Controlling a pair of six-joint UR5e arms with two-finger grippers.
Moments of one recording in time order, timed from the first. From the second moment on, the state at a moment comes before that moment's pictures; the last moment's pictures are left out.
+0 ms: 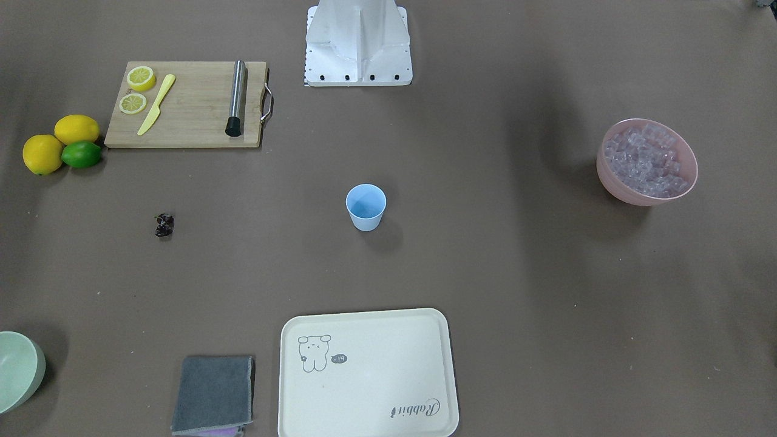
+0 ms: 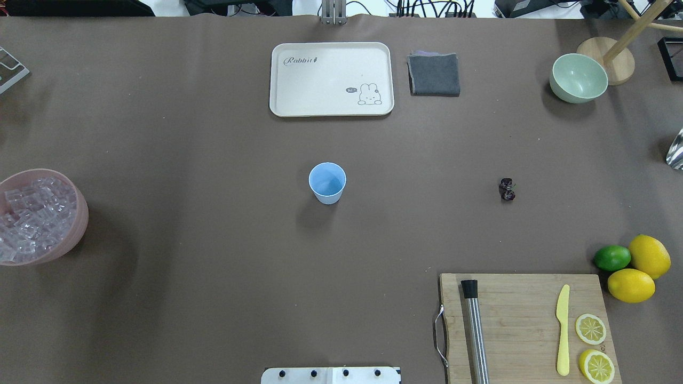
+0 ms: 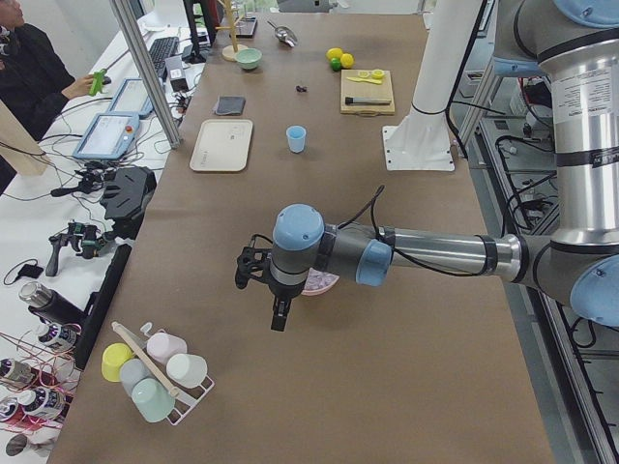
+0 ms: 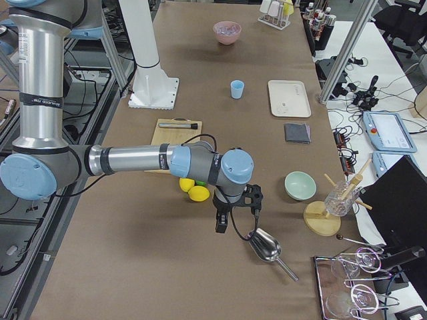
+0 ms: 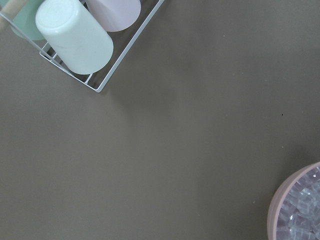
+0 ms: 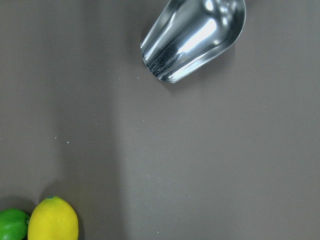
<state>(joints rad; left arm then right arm) -1.56 -1.39 -1.82 -1.77 -2.31 -0.11 1.60 -1.66 1.77 -1.84 2.31 -0.11</state>
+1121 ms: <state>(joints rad) -1.54 -1.44 -1.83 -1.77 -2.33 -0.11 1.60 -1.65 1.77 -1.84 2.34 -0.10</state>
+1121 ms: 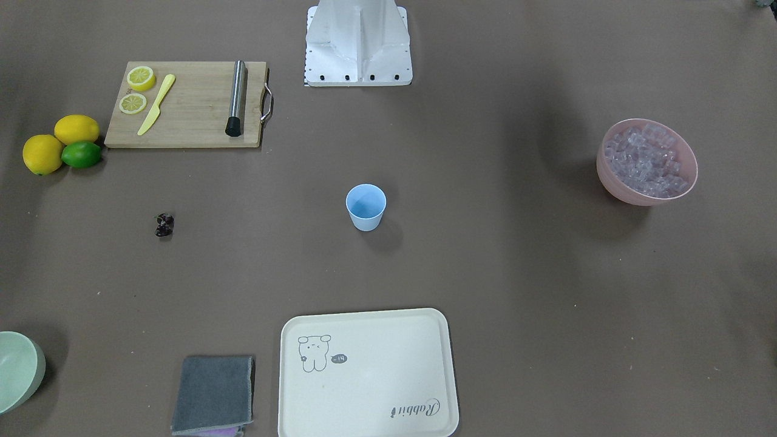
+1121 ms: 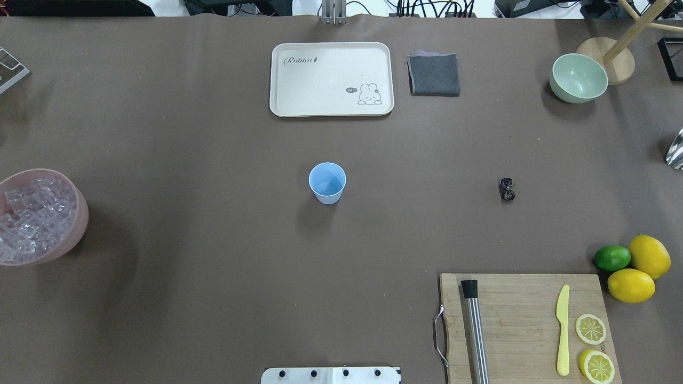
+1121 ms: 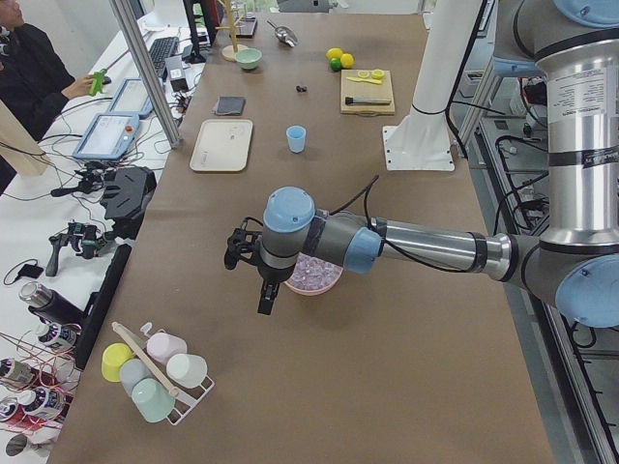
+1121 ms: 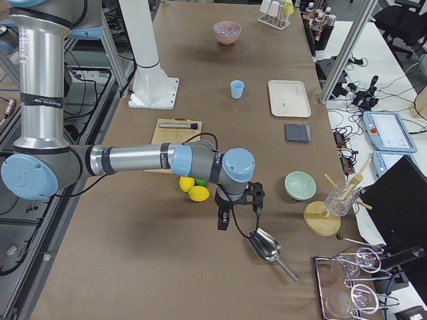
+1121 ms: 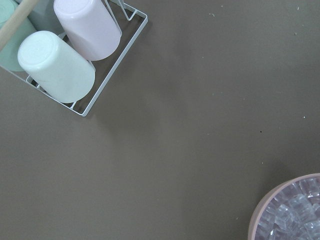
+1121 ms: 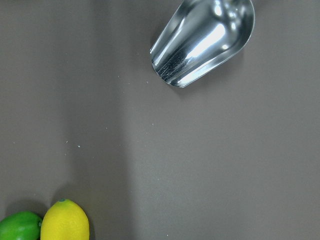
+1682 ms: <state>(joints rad) -1.52 -1.44 -1.84 -1.78 -2.35 -0.11 1.60 -1.65 1.77 -1.84 2.34 -0.10</state>
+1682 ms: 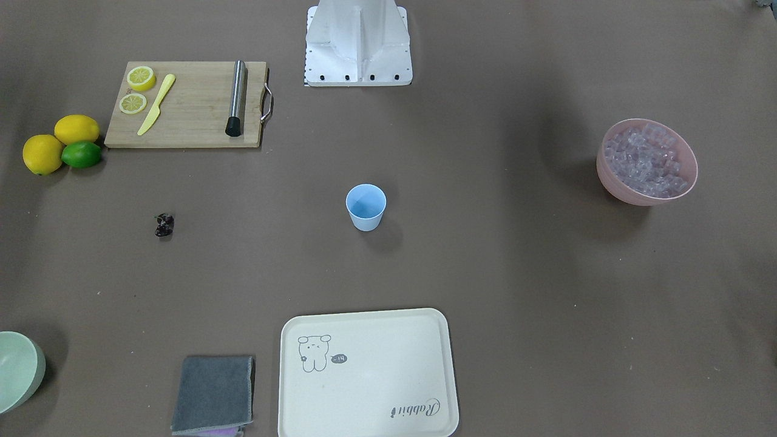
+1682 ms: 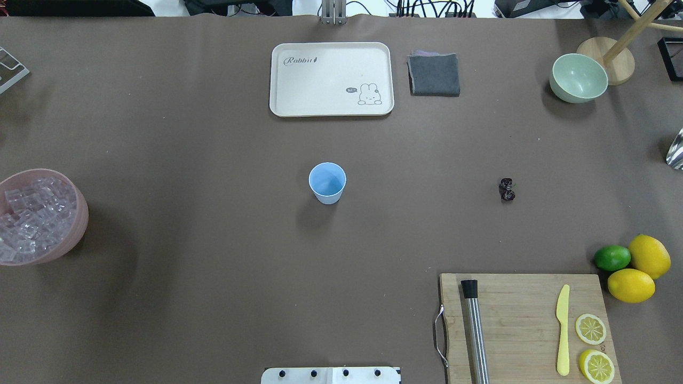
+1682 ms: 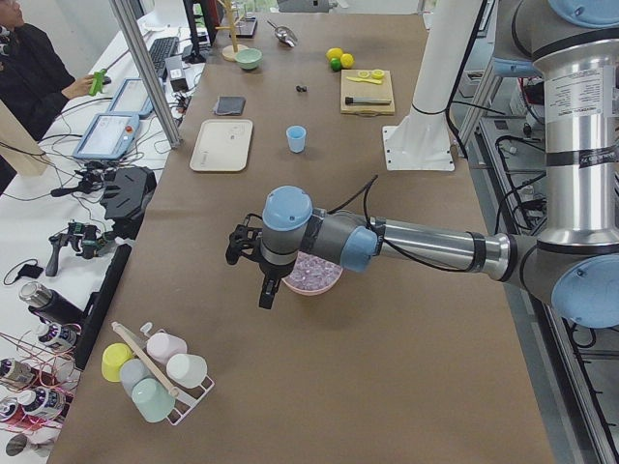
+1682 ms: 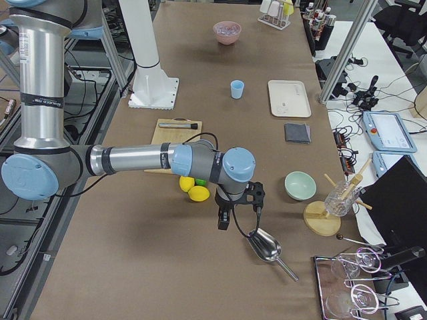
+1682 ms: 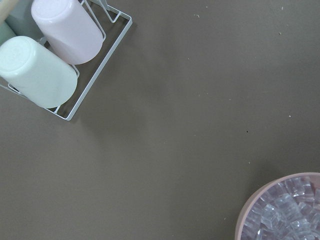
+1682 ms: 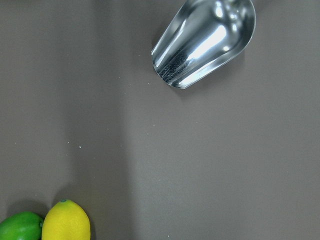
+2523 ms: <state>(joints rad) -1.39 -1.53 -1.86 -1.83 -2.35 -0.15 1.60 -1.66 1.81 -1.84 2.34 -0.10</state>
